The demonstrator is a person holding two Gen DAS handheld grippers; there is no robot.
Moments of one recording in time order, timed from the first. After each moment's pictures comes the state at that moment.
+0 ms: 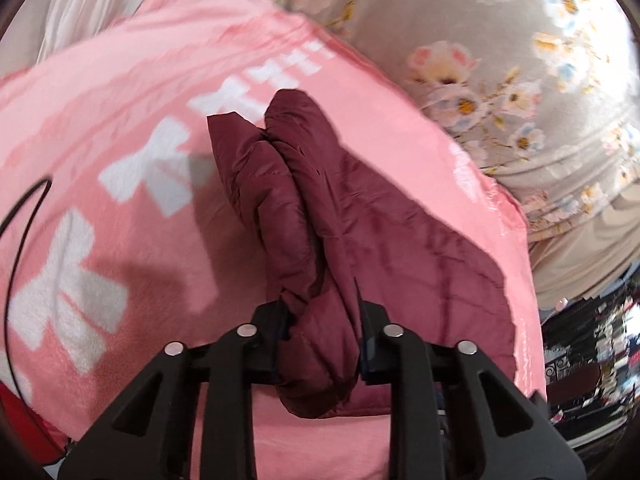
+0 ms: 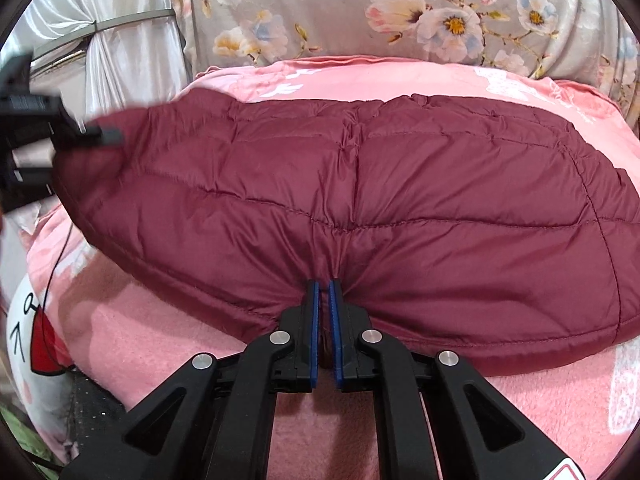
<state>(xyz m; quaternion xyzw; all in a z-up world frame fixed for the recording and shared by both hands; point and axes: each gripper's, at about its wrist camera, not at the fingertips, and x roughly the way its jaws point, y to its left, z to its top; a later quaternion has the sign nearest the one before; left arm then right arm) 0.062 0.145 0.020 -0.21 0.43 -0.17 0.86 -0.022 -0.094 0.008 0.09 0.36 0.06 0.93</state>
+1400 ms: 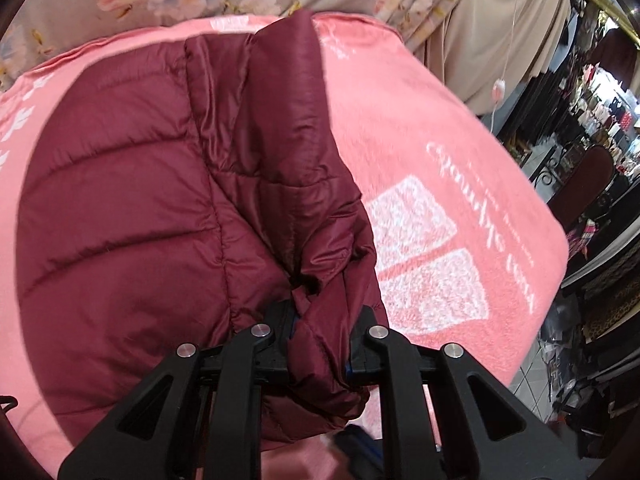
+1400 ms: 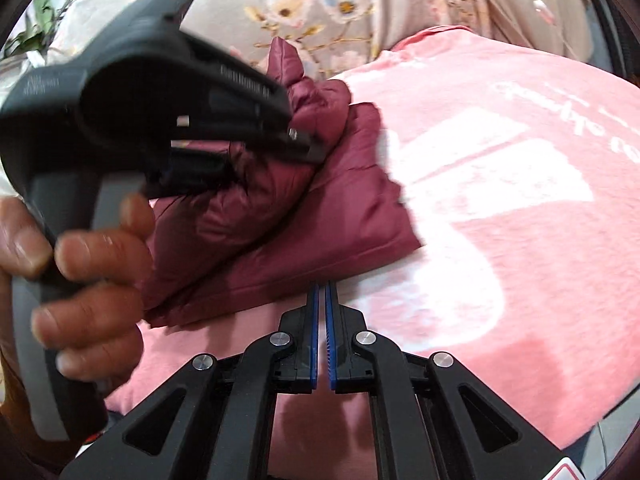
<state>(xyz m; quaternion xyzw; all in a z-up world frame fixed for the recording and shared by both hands) 0.000 -0.252 0.002 0.08 0.47 -0.37 0.79 -0.148 -0.253 -0.008 0.30 0.29 -0.08 0.91</state>
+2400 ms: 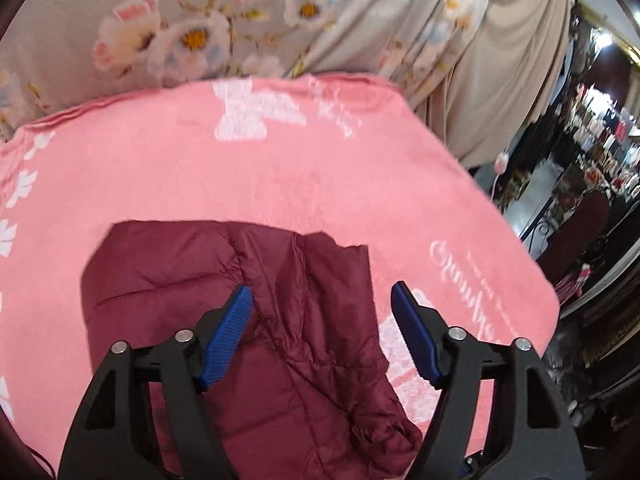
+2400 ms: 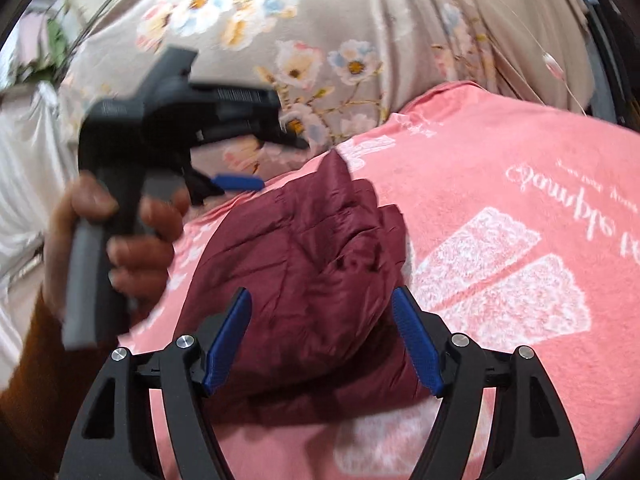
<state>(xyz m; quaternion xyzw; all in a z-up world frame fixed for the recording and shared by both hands) 0.081 -0.259 0.101 0.07 0.44 -0.38 0.81 -0.109 -0.292 0.054 0.30 0.19 -0.09 0.93</state>
